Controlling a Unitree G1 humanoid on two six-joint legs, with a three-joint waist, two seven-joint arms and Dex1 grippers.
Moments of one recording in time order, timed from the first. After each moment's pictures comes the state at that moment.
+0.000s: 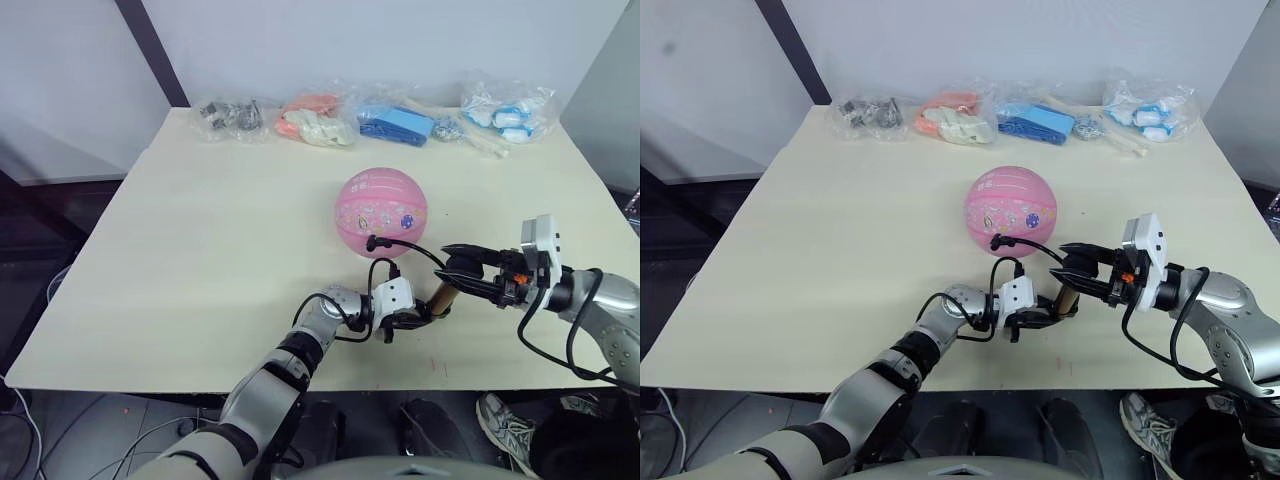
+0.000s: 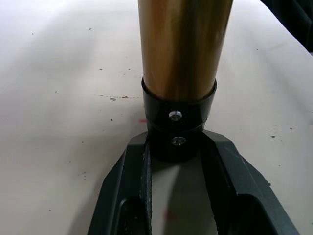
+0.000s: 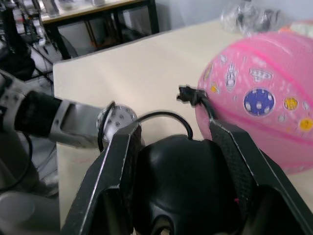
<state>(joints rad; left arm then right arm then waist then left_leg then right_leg) -0.63 0.01 -0.36 1.01 0.15 -0.41 -0.98 -0.13 -0.72 -0.08 -0.34 0.70 0.46 0.96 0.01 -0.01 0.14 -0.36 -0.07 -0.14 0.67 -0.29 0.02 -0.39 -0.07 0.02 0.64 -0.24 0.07</state>
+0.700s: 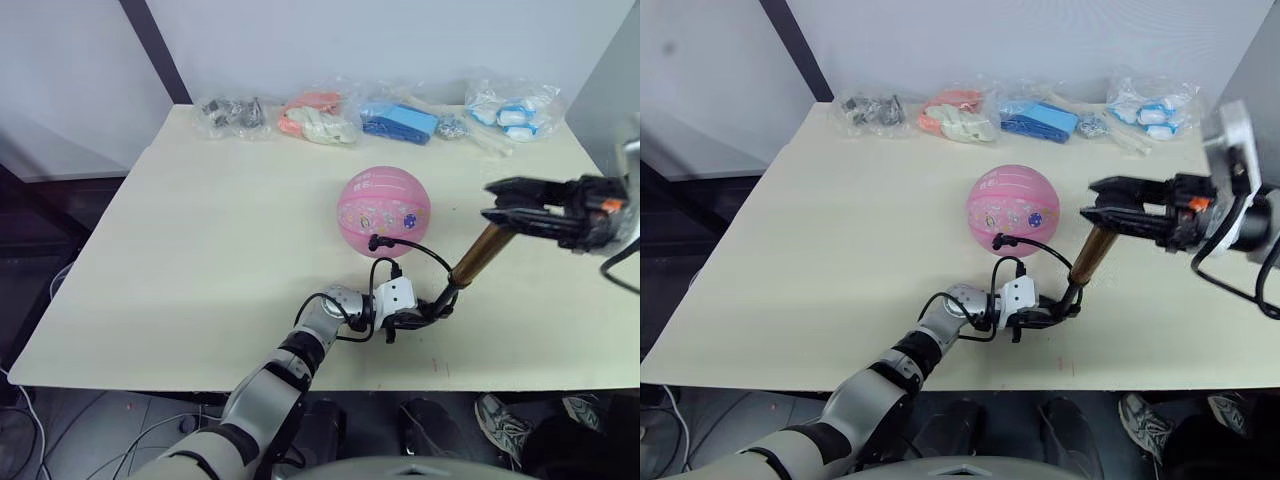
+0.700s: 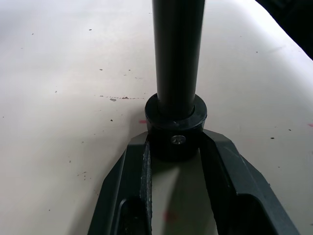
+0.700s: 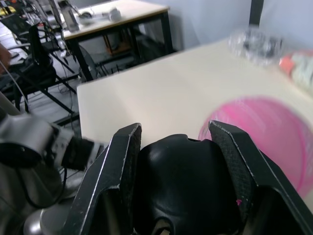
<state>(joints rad) -0.63 0.00 -0.36 1.01 0.15 -0.41 -0.99 -0.46 -1.02 -0.35 -0.37 1.19 0.93 0.89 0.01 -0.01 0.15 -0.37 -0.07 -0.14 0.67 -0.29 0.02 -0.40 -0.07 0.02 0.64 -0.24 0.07</state>
